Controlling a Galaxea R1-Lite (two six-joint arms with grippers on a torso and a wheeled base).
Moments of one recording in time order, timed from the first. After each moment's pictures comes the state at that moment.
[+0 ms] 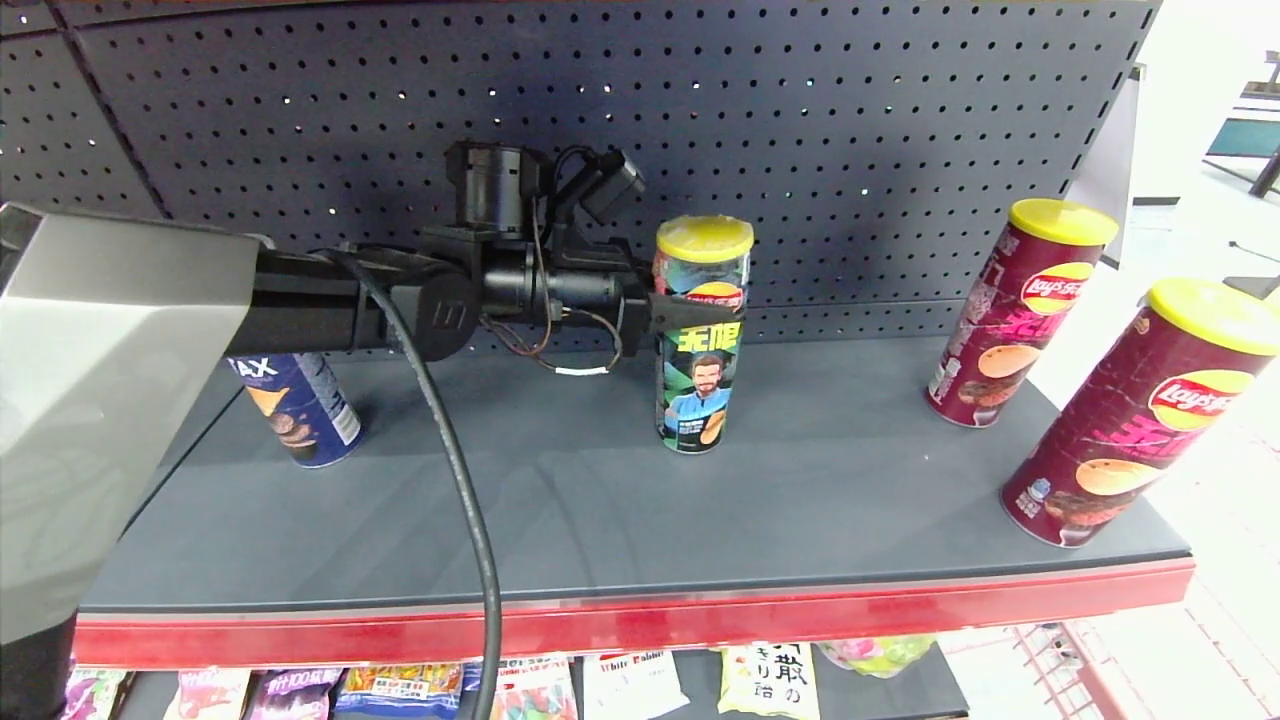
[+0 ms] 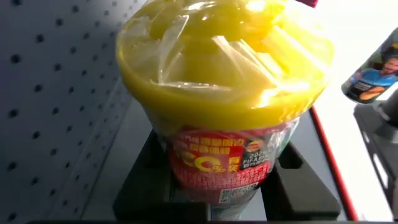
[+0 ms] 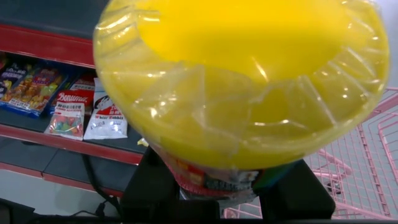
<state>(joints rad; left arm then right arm) -0.48 2.17 -1.71 -0.25 -0.94 0.27 0.20 0.16 -0.23 0.21 0.01 -0.11</state>
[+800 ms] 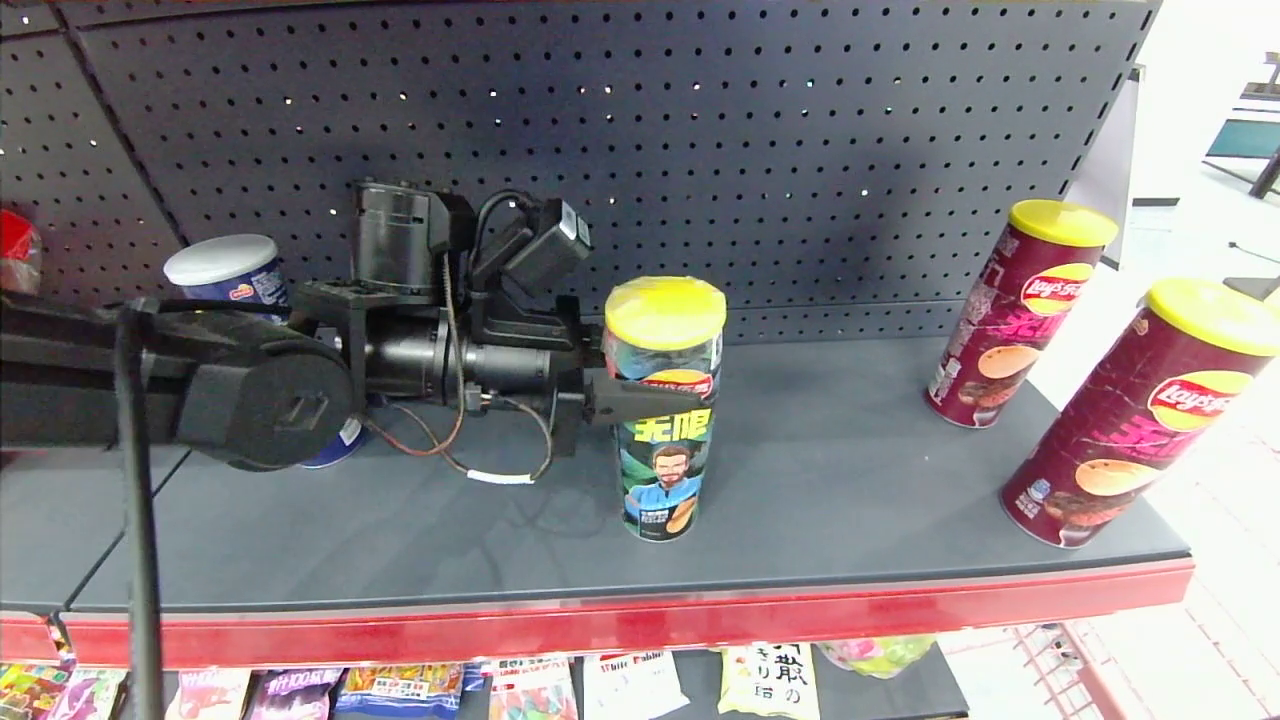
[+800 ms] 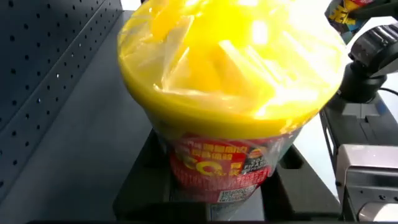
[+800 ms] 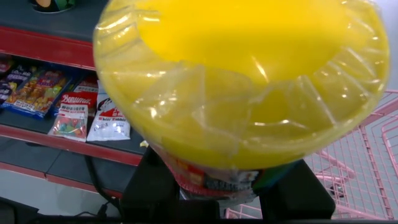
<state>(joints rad) -0.51 1.85 -1.17 -0.37 -0.91 0.34 0.20 0.16 -0.24 0.20 0.02 -0.10</state>
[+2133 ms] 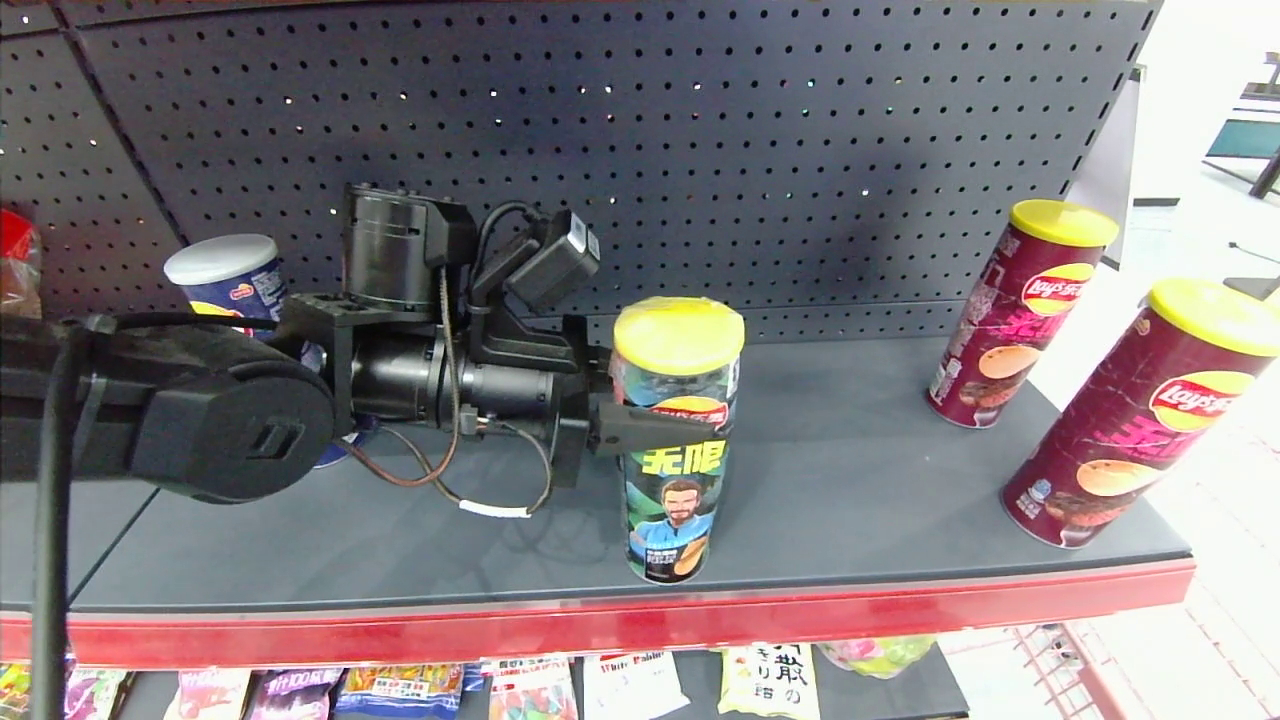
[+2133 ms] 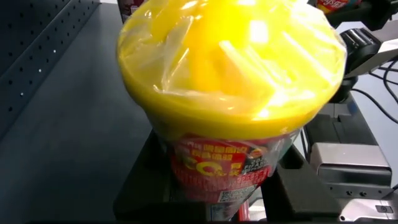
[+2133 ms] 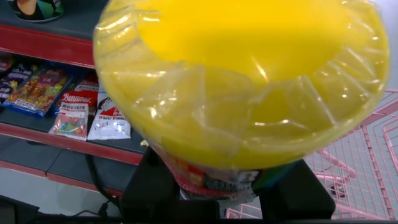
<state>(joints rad) -0.55 1.81 -1.11 -0.37 -0.90 0.29 0.20 0.16 -0.23 0.20 0.02 -0.10</state>
